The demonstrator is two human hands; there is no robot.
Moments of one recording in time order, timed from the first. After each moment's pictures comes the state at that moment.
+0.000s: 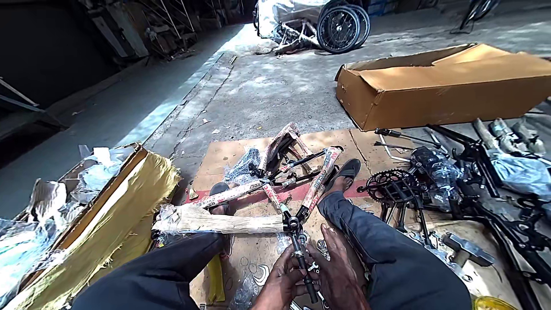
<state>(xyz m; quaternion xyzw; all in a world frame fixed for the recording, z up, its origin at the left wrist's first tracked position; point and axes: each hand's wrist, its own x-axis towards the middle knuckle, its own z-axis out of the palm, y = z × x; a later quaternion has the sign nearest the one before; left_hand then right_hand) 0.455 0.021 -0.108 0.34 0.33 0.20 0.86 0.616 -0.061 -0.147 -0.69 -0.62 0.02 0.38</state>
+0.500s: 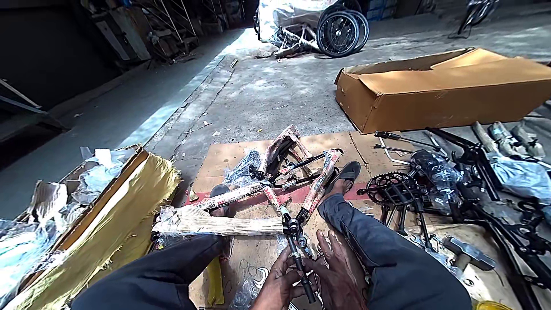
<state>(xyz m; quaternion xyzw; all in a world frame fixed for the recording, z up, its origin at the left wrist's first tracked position) 0.453 0.022 -0.109 0.33 0.35 0.22 0.85 0.612 -0.066 -0.141 -0.66 -0.64 0.03 0.40</state>
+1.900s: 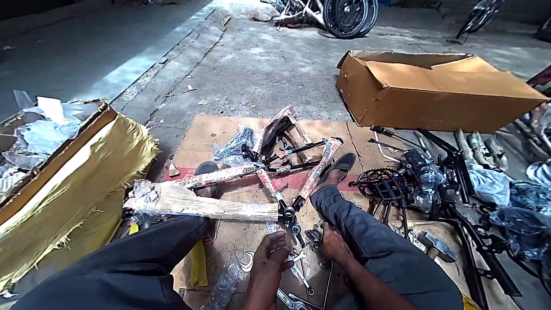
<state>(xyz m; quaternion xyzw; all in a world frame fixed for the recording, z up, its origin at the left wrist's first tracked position) 0.447 0.040 -0.095 0.33 0.48 0.30 0.75 0.699 0.021 -0.248 -0.85 -0.41 0.32 -0.08</state>
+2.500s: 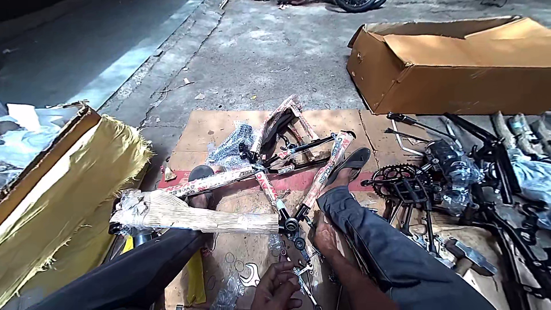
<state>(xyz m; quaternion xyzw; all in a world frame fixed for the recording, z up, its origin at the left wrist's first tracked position) 0.457 0.043 -0.115 0.33 0.49 0.21 0.78 0.699 0.090 -0.321 -0.88 -0.38 0.28 0.06</state>
